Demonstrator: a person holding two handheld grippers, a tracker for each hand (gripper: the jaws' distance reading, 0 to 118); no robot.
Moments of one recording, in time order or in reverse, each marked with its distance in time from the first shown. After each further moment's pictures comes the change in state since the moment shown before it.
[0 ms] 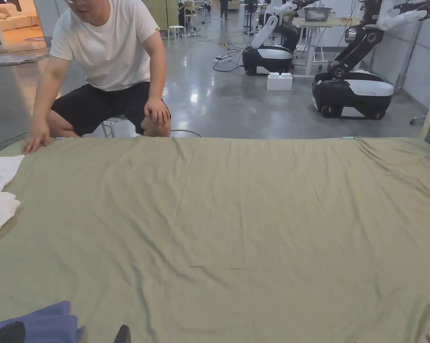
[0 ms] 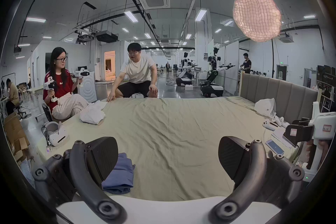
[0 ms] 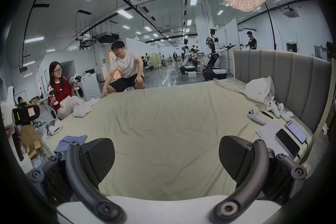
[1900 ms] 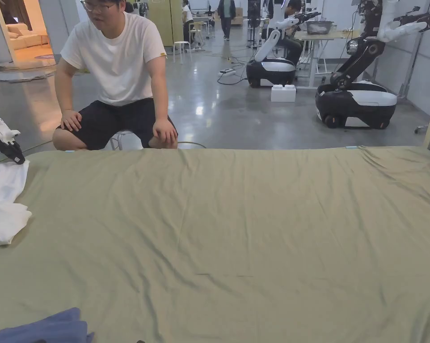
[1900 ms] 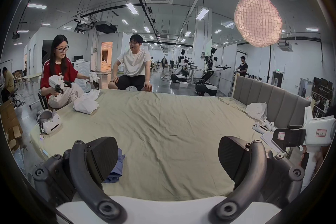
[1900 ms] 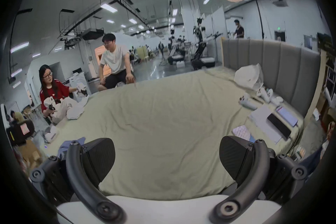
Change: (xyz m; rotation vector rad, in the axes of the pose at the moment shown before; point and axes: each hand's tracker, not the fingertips) left arm 0.004 -0.003 0.016 -0.037 -0.045 0.082; right arm -0.039 0.007 0.017 -0.045 -0.141 -0.031
